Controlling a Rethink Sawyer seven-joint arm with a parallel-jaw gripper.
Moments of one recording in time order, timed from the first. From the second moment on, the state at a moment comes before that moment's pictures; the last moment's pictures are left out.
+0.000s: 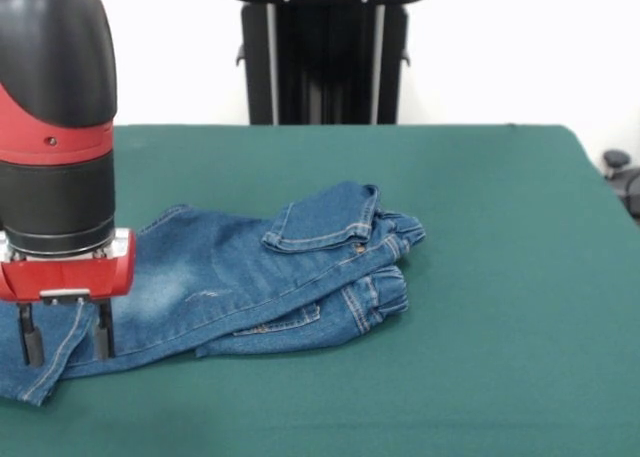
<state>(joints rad) -0.57 -0.33 0.21 1.12 -0.28 0.58 1.22</state>
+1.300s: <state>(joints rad) -0.63 -0.26 0.21 1.13 -0.28 0.52 1.22</state>
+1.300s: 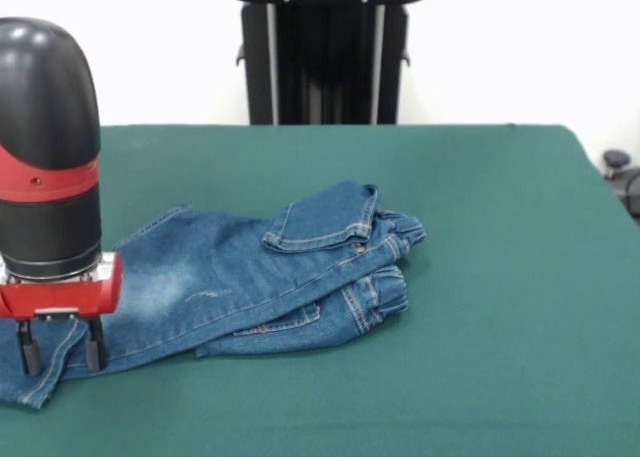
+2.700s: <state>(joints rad) -0.67 -0.28 0.23 1.20 -0.28 0.40 1.22</state>
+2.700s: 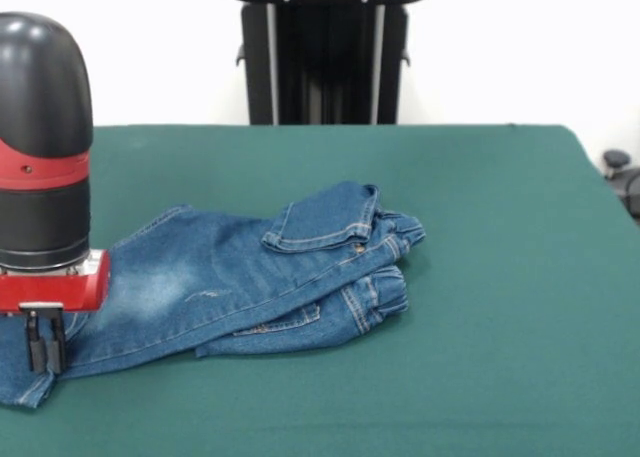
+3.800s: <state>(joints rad) -0.68 -0.32 0.24 1.21 -0.29 0.43 1.22</state>
